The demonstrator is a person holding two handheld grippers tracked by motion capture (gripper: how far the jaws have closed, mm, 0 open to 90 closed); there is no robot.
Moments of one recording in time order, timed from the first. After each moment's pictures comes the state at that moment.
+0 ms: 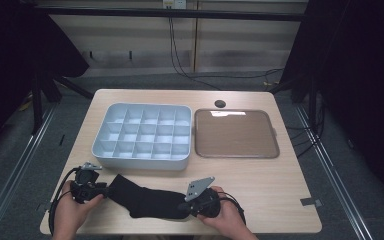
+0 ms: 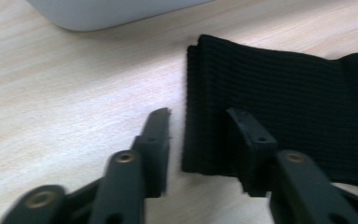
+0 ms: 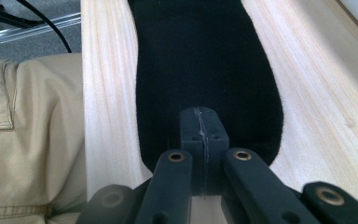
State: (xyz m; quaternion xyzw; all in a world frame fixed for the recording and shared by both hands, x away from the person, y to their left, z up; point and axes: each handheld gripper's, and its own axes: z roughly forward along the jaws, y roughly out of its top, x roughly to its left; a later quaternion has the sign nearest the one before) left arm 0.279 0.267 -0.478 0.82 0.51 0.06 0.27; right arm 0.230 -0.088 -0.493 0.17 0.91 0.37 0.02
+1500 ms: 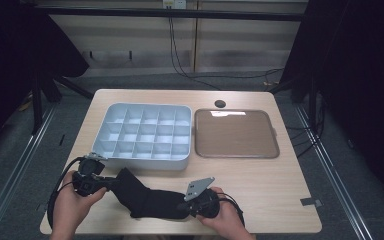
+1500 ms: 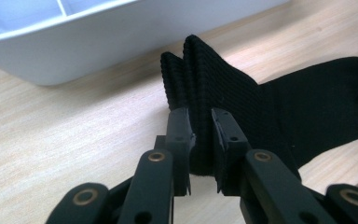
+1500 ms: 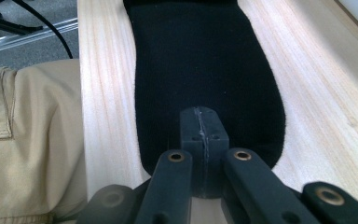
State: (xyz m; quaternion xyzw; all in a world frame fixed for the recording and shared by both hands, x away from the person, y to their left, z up) left arm 0.273 0.236 -0.414 0.84 0.47 0.05 0.26; right arm 0.229 -0.086 -0.495 0.18 0.91 0.37 0.02
